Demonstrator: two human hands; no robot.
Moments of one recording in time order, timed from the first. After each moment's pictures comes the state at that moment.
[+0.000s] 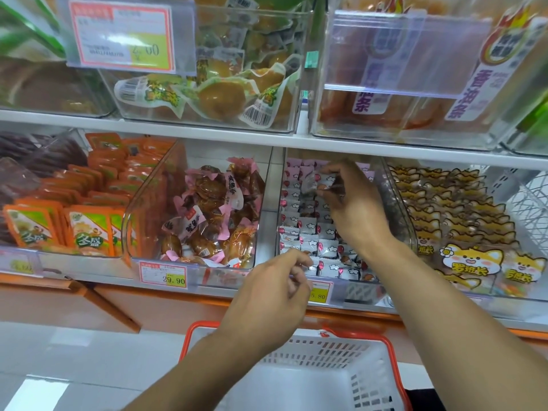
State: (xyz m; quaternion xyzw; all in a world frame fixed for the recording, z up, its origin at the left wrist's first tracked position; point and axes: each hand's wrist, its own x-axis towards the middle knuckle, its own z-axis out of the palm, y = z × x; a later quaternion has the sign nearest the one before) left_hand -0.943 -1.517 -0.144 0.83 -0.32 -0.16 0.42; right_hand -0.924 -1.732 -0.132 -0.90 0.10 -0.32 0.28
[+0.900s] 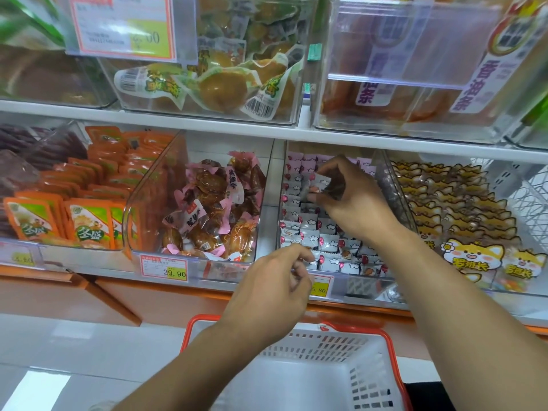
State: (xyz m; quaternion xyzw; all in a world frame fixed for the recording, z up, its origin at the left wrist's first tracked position) left_hand -0.942 -1.518 -0.145 0.84 -0.33 -0.15 0.41; right_hand -0.925 -1.733 -0.118 -0.91 0.11 -0.21 0.34
